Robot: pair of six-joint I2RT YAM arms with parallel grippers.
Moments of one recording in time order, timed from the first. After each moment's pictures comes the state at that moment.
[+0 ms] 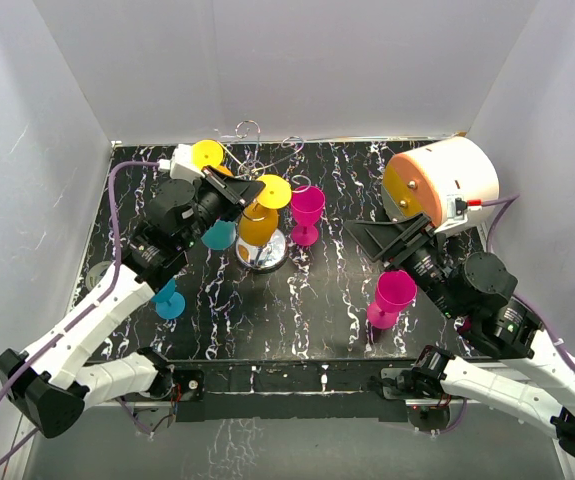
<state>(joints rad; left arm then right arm) -0.65 1.08 1.09 -0.12 -0.09 -1.08 0.93 0.58 0.93 -0.22 0.32 0.94</state>
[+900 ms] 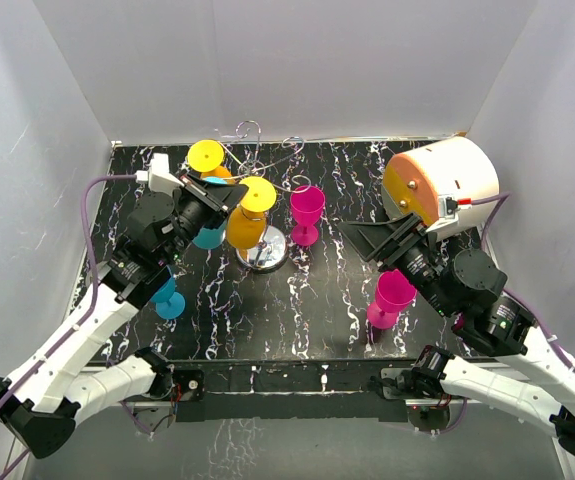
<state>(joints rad) -0.62 0.95 1.05 -0.17 -0.14 -1.12 0.93 0.61 0.92 -0.21 0.32 0.94</state>
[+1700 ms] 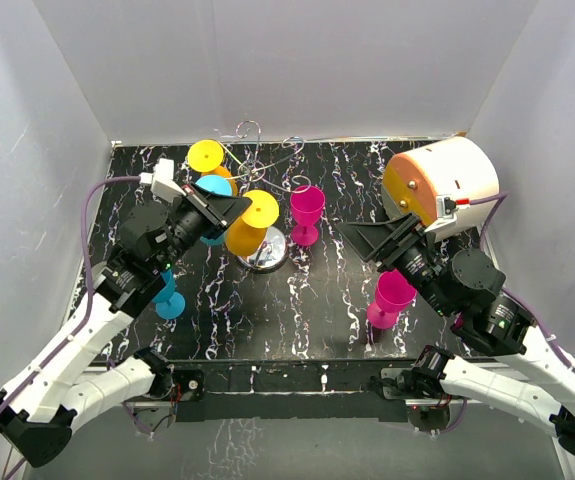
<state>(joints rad) -0.62 0.88 1.00 -0.18 -0.03 -1.05 0.93 0.61 0.92 -0.22 0.31 0.96</state>
